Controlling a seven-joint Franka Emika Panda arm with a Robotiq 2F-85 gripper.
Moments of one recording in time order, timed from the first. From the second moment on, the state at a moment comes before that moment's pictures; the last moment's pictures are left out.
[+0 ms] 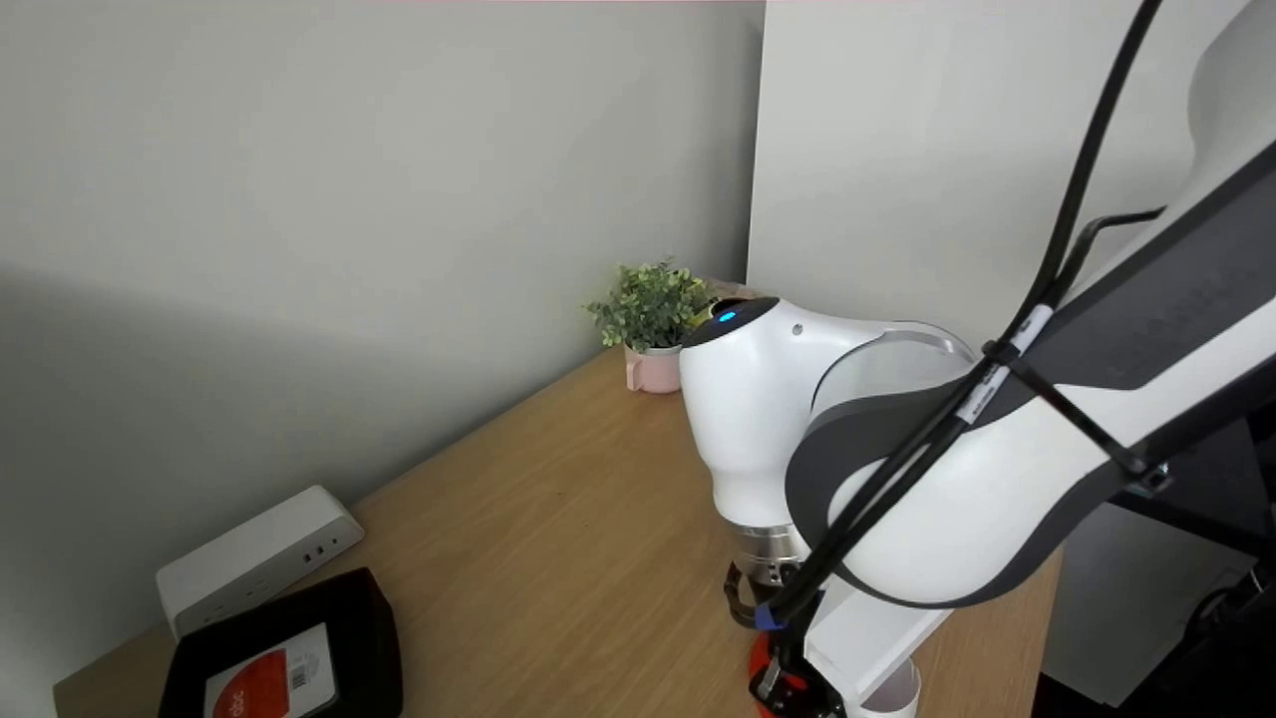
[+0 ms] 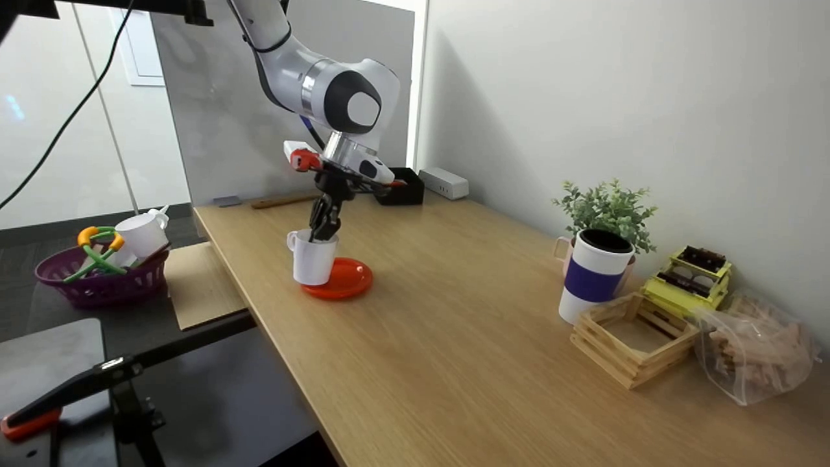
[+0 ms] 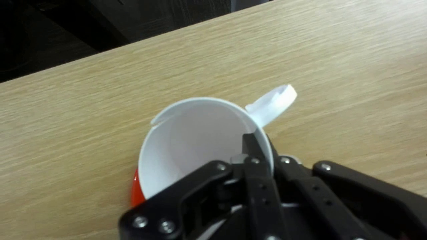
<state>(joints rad) 0.32 0.75 0.12 -1.74 0.15 2.15 0.60</state>
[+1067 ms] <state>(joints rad) 0.35 0.73 0.11 -1.75 0.10 2.16 0.63</state>
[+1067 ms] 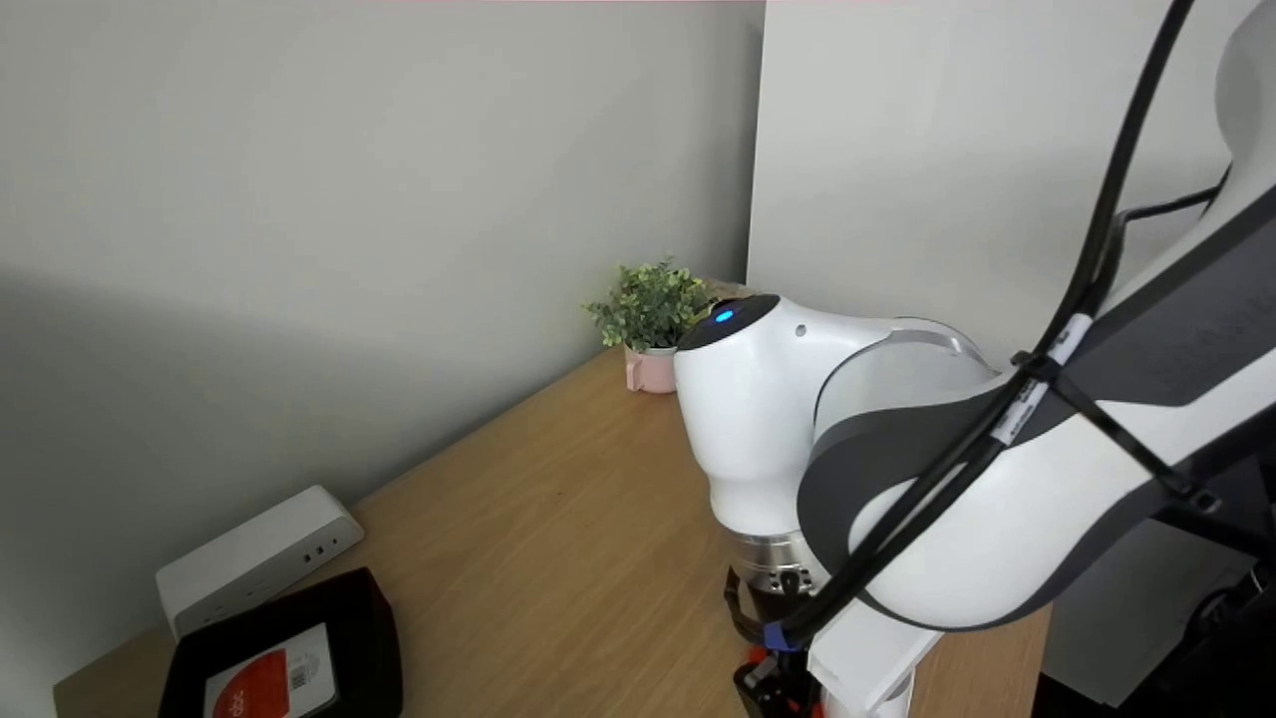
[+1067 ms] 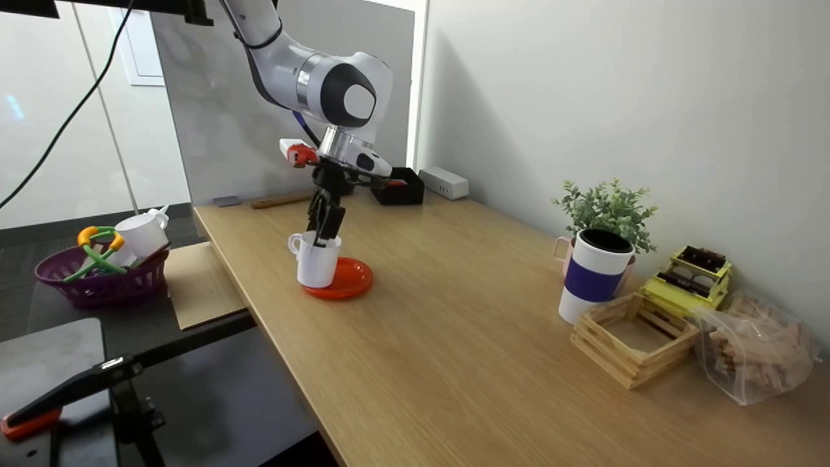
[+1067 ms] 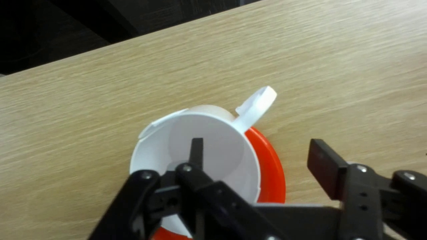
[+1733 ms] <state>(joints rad) 0.43 0.57 0.10 -1.87 0.00 2.22 0.82</state>
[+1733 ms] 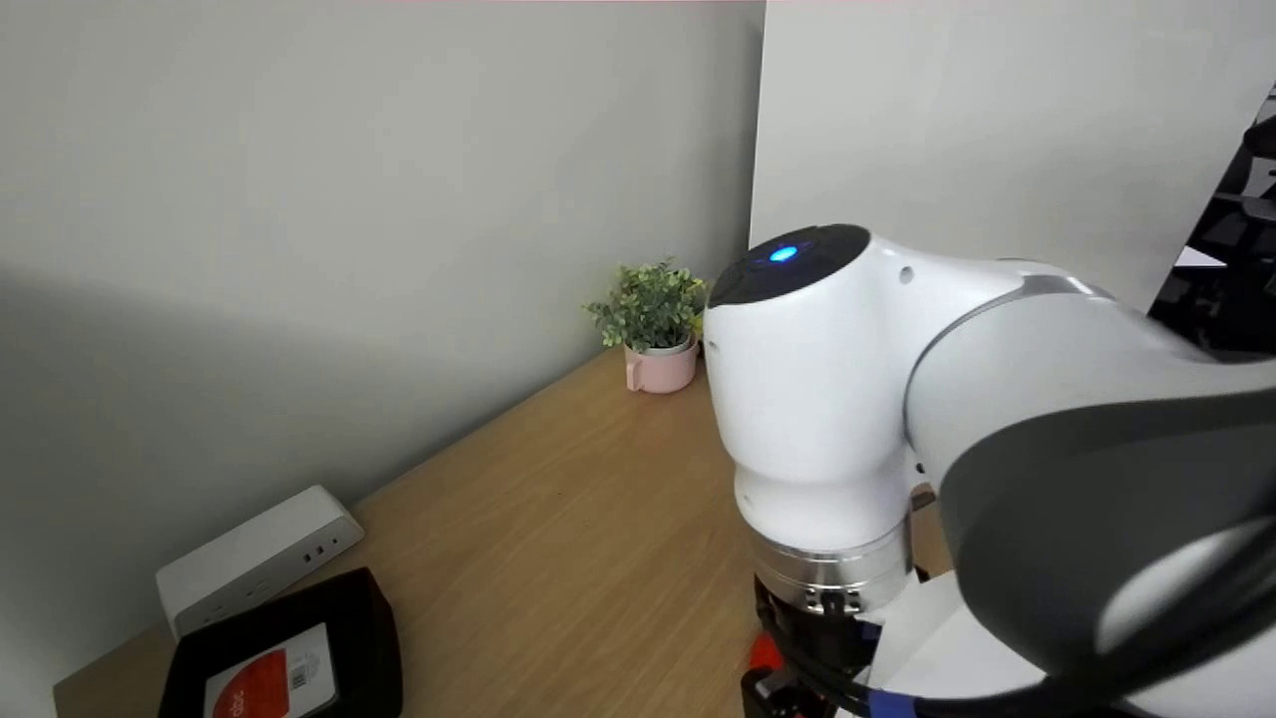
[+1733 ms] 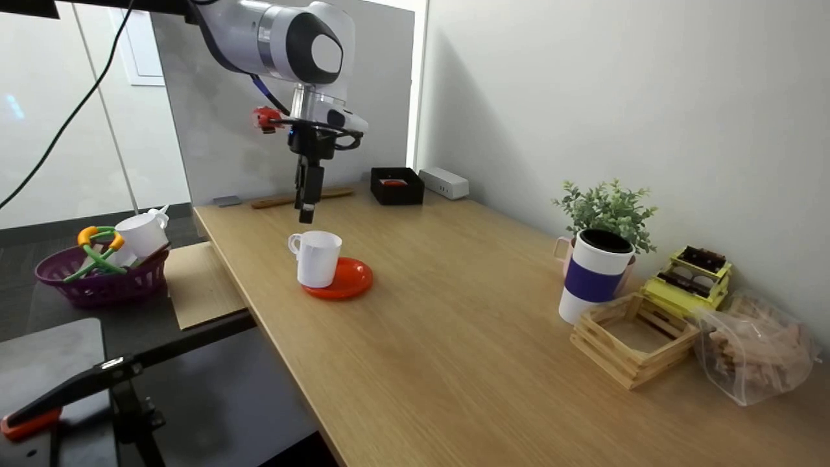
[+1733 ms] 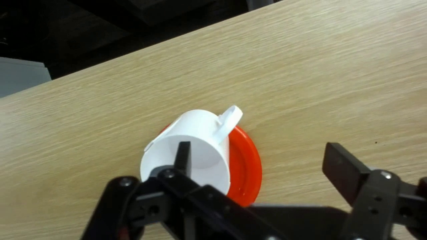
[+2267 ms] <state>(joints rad) 0.49 0.42 0.10 -2.04 -0.04 2.28 0.98</state>
